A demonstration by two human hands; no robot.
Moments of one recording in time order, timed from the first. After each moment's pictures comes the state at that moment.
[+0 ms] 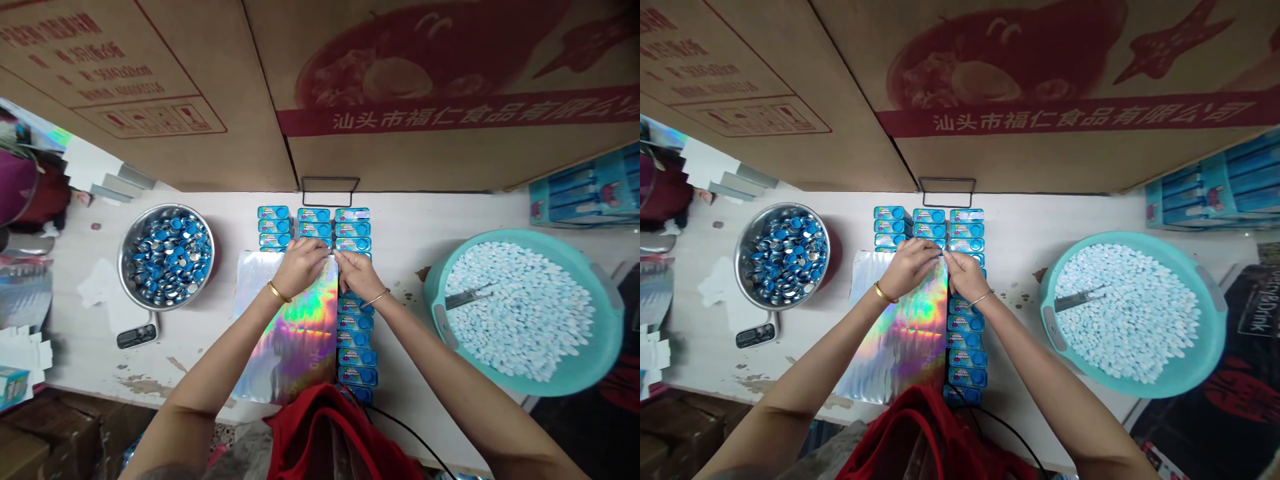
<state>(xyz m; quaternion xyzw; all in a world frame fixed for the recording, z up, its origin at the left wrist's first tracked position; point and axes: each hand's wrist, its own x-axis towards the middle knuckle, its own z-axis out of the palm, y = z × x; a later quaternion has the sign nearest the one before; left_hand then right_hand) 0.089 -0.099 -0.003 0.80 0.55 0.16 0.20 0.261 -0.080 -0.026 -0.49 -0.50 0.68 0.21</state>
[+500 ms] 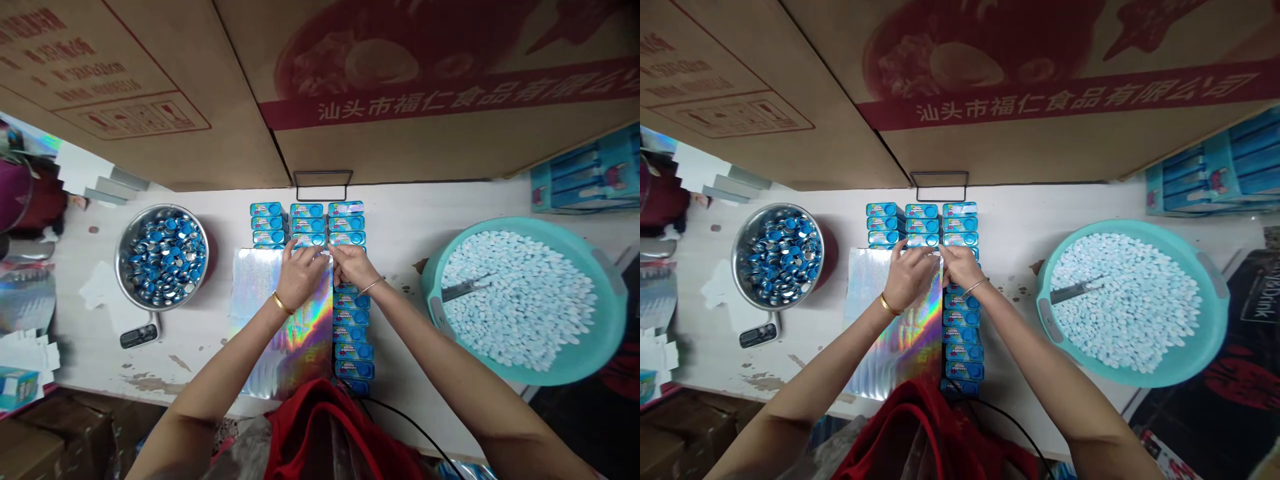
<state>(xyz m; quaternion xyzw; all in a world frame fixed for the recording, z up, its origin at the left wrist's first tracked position) 0.115 -0.120 -0.010 0.78 0.59 0.15 0.13 0.262 -0.068 -0.028 -0.51 -0.41 0.73 0.18</state>
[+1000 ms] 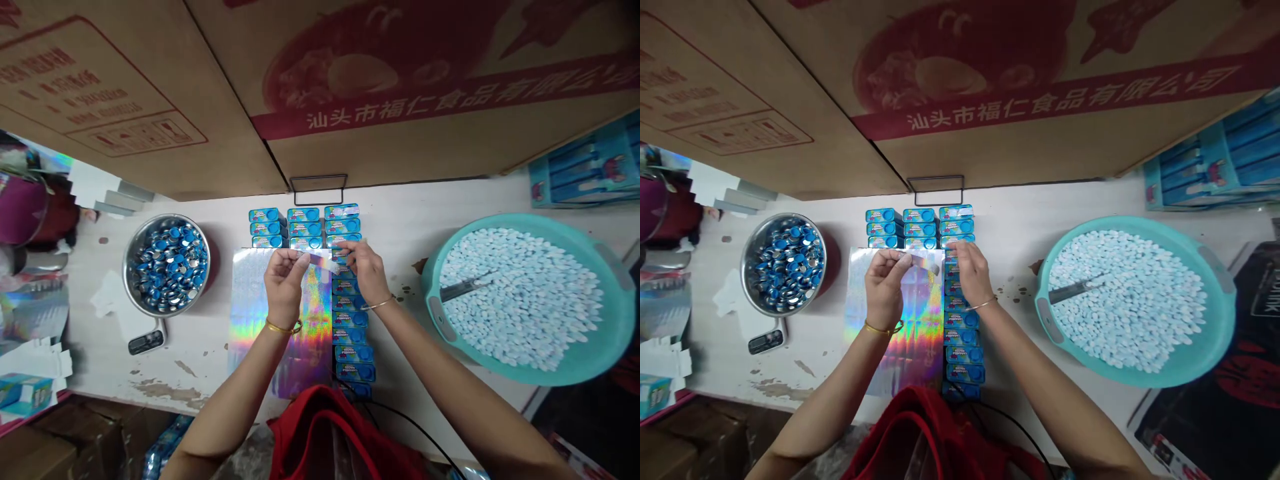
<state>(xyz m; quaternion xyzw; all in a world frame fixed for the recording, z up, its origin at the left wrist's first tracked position) 0.141 -0.126 0.041 0.32 0.69 0.51 0.41 0.285 -0.081 -0.013 -0.56 -0.53 0.54 0.34</state>
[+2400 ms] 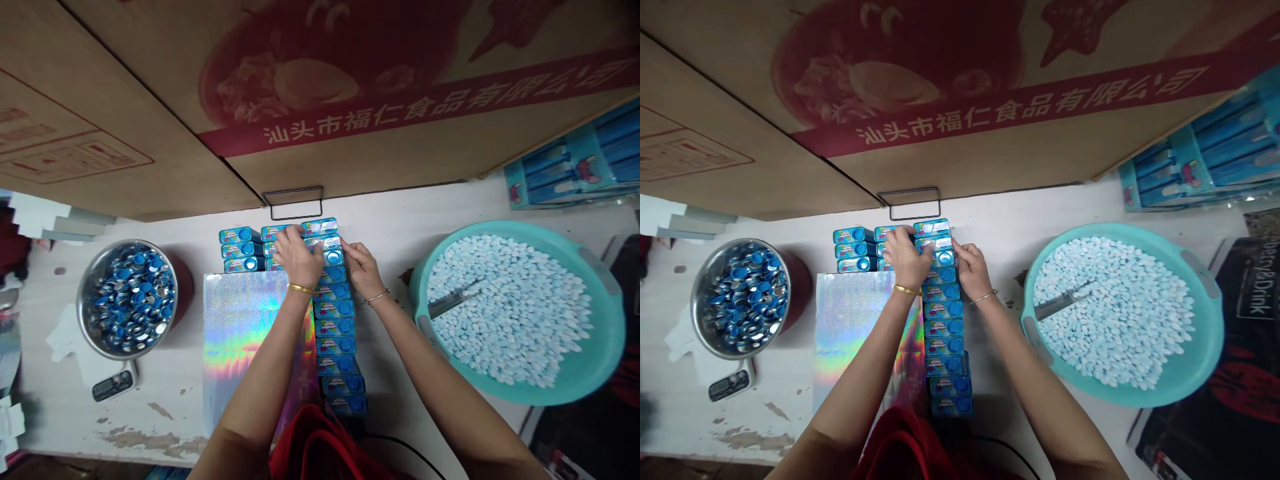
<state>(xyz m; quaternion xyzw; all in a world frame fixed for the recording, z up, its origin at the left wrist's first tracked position) 0.183 -0.024 -0.032 0.48 0.85 0.17 0.16 0.322 -0.038 -0.101 -0.53 -0.62 0.44 0.38</state>
